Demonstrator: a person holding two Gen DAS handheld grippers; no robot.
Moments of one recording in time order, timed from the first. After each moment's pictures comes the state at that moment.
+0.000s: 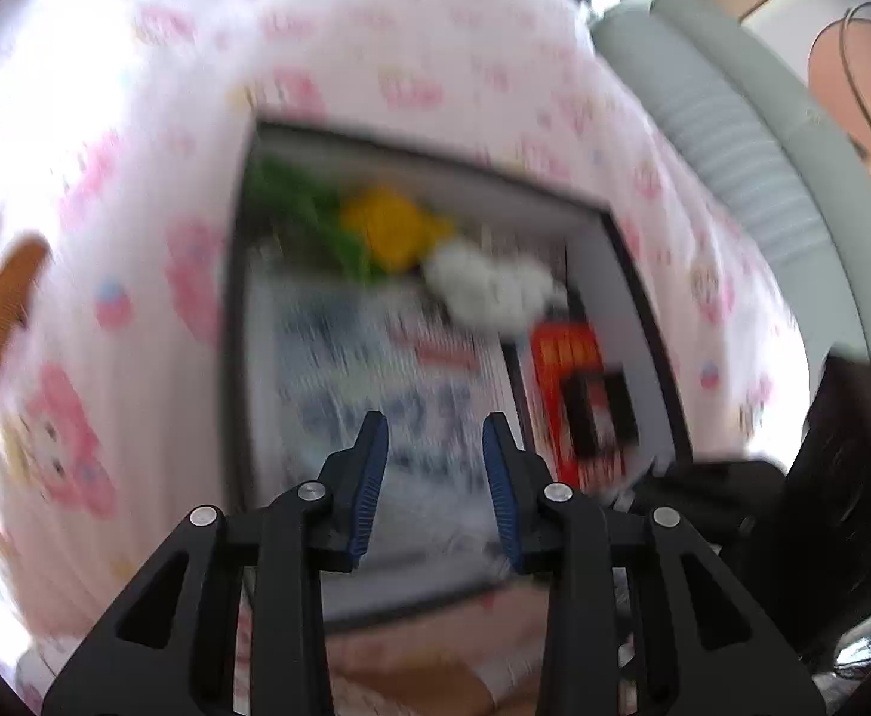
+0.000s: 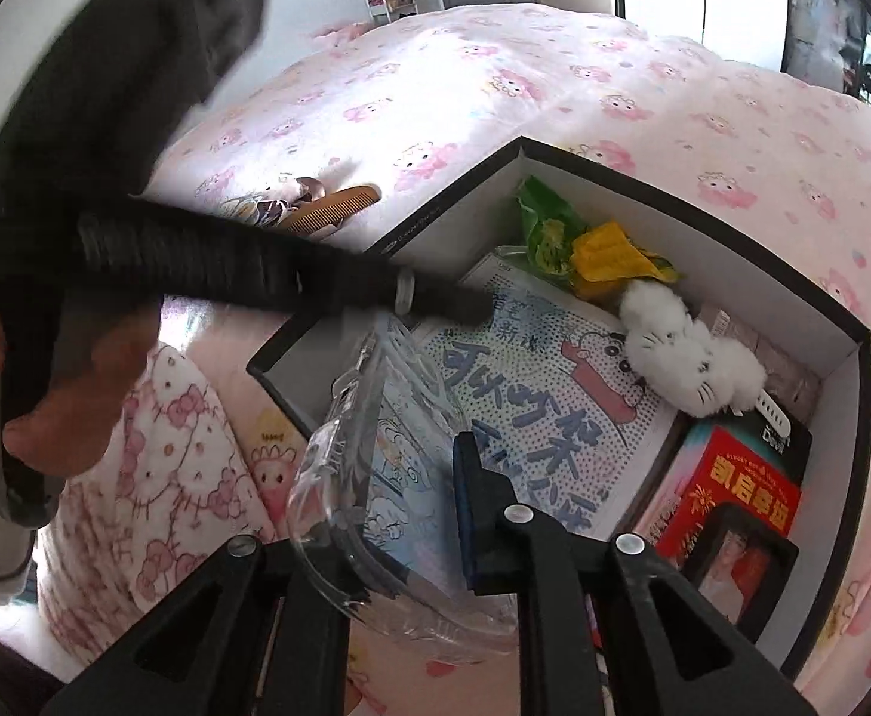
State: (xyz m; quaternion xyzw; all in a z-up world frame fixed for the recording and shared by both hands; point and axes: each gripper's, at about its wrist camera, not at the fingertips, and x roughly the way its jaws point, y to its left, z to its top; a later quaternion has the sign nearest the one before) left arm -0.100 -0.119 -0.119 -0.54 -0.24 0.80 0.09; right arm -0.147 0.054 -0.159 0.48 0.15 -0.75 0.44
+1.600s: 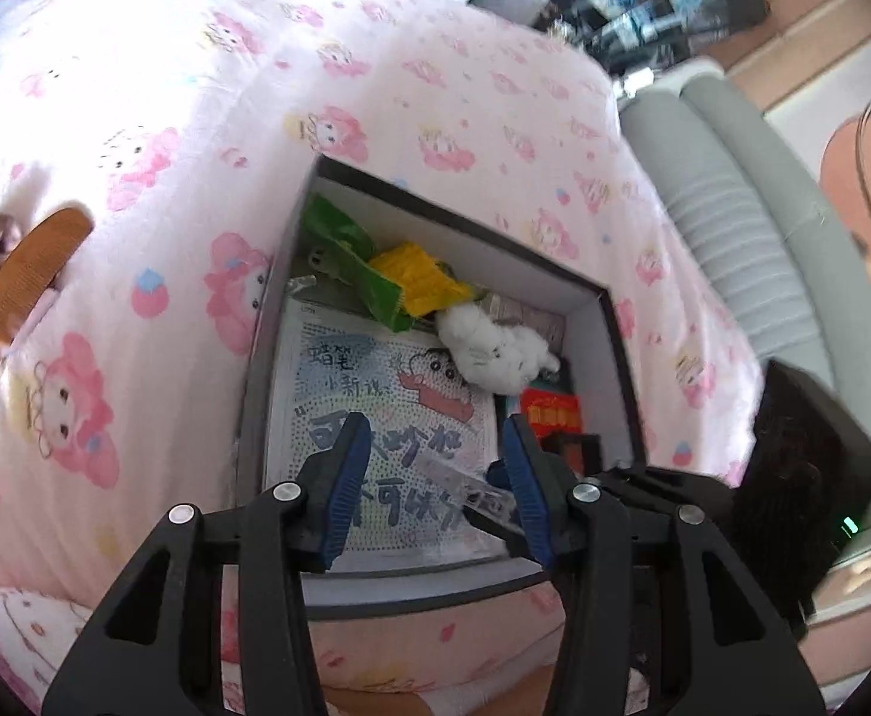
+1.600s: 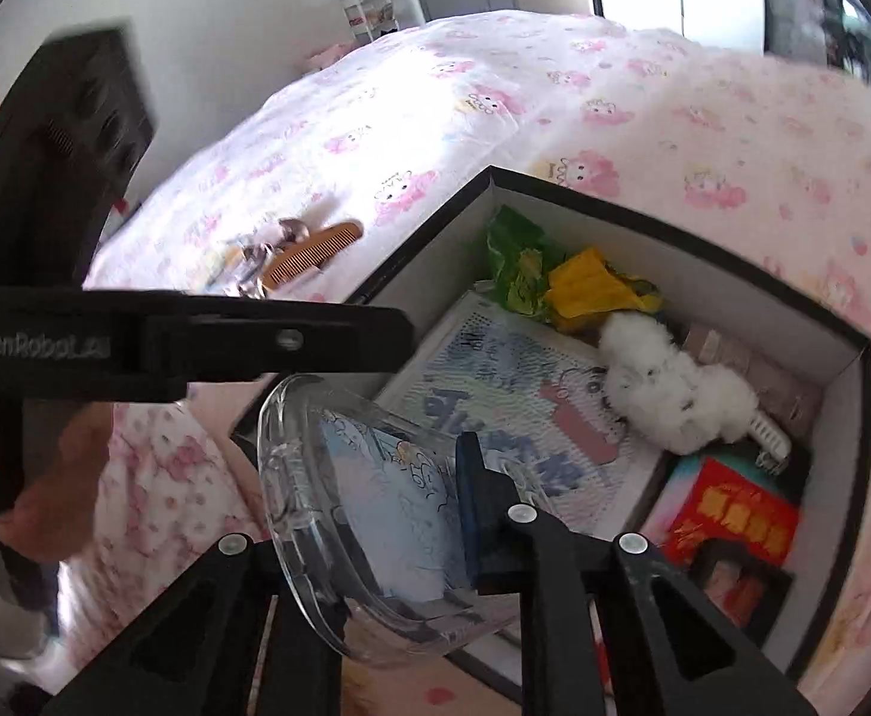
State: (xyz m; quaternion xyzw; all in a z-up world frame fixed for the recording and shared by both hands) left arm -0.078 -0.148 -0.096 -0.47 -0.32 0.82 0.04; right arm -0.186 0.051 -0.163 0.49 0.09 -0.75 0.43
